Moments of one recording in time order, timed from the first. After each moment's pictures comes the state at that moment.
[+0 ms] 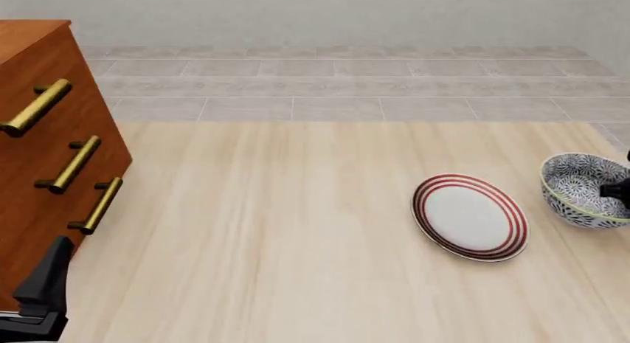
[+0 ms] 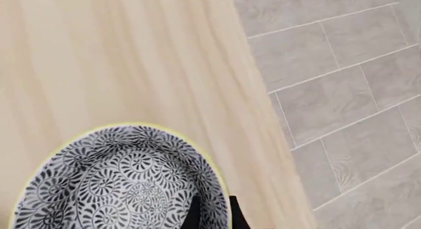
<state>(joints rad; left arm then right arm) -0.03 0.00 -0.04 0.02 0.11 -0.63 1.96 -1.19 0.15 -0.33</state>
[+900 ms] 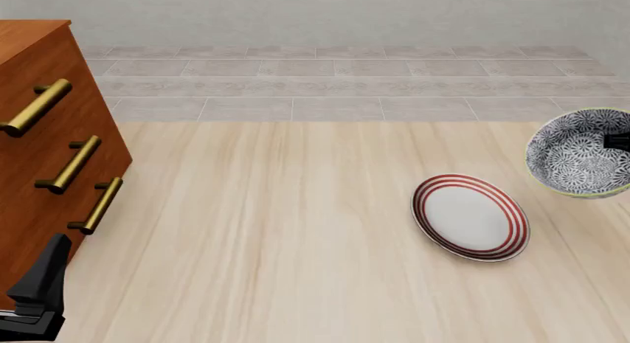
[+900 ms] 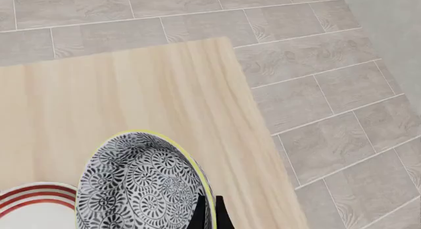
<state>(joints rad) -0.04 0.00 -0.07 0.04 0.11 -0.51 1.61 -1.11 0.23 -0.27</state>
